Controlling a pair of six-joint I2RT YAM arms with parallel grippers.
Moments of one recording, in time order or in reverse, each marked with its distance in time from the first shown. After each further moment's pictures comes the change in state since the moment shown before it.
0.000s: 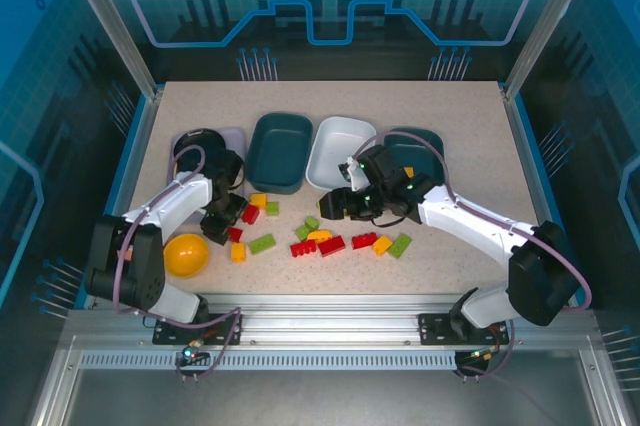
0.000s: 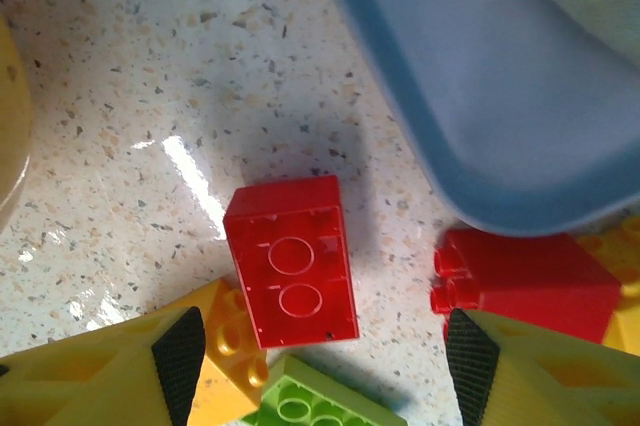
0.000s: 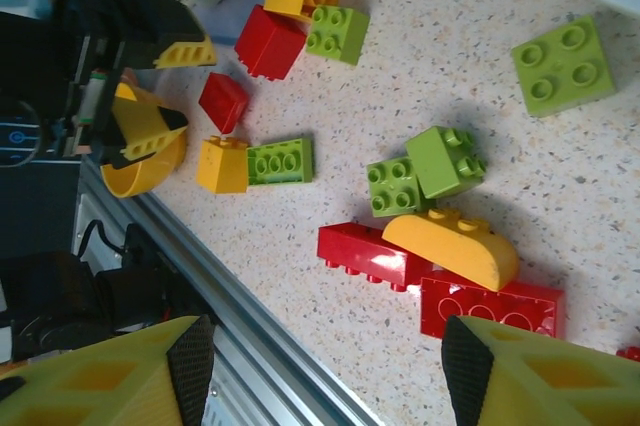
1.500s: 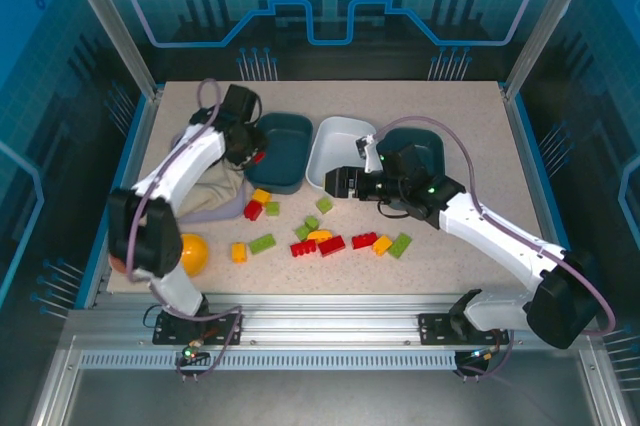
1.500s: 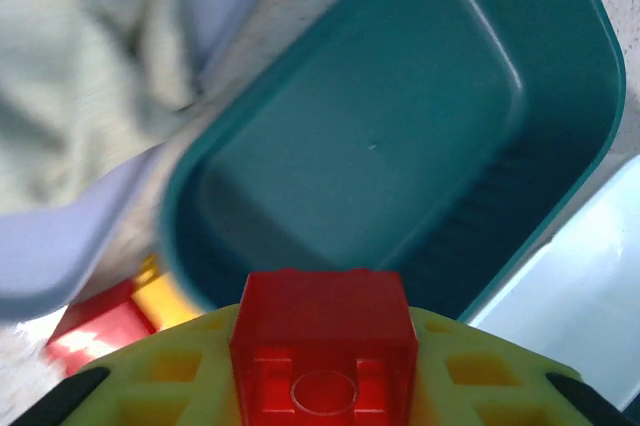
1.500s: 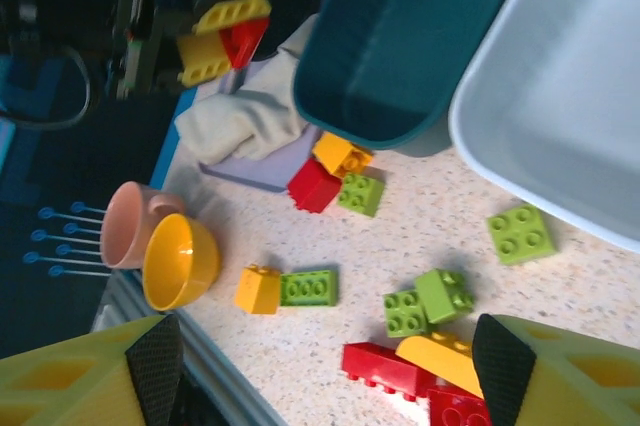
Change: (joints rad) left arm -0.055 0.265 0.588 0.077 0.013 0.414; right arm -0.034 -0.144 -0.002 0.111 0.177 0.042
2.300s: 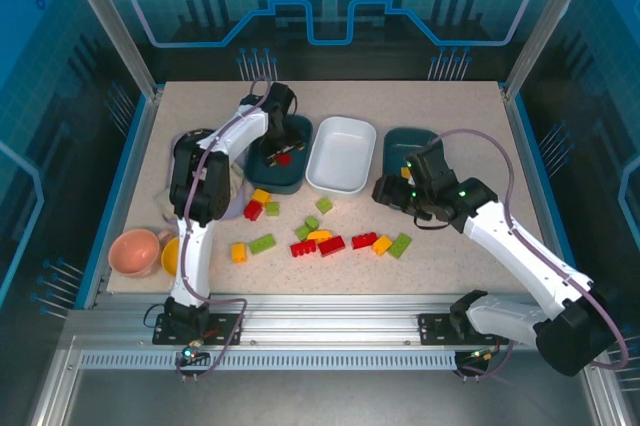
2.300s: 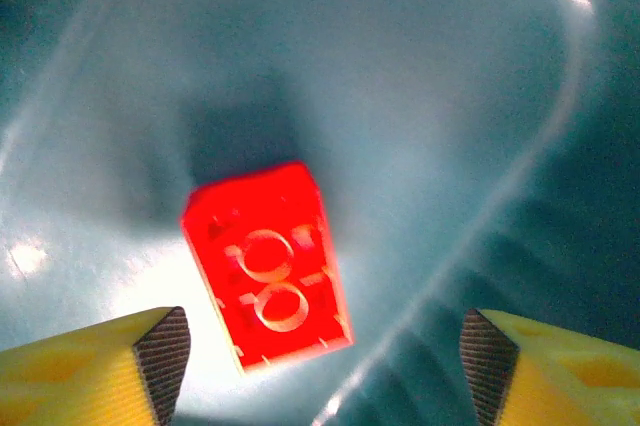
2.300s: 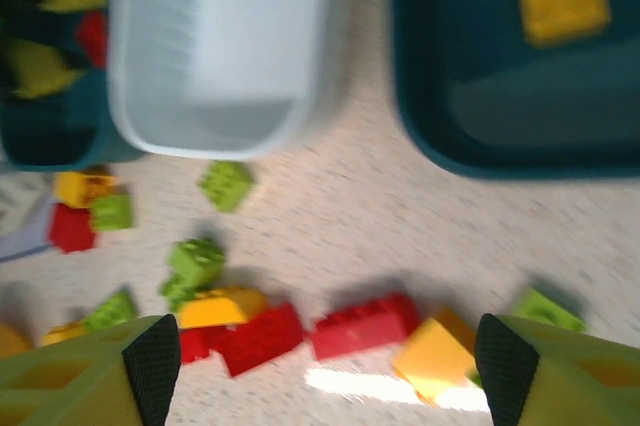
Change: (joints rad) left arm -0.062 0.467 0.381 -0.080 0.085 0.157; right arm -0.137 -0.157 -0.035 -0.483 0.289 0.137
